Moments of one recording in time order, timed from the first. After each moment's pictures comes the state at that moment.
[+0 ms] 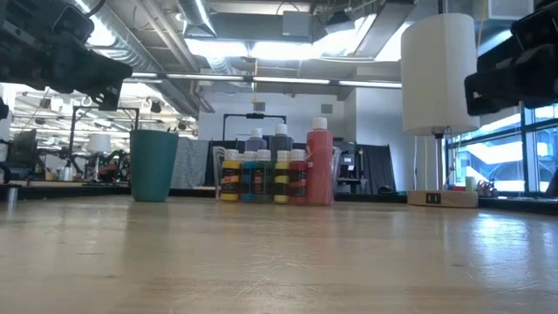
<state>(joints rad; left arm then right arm) -0.06 0.05 0.02 -0.02 0.01 -0.10 0.38 0.15 0.01 0.04 0.22 -0.04</state>
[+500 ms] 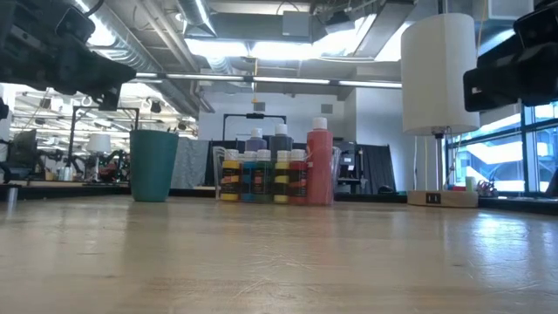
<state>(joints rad) -0.06 0.05 0.02 -0.02 -0.05 -0.05 0.30 0.13 0.03 -0.01 0.13 -0.10</state>
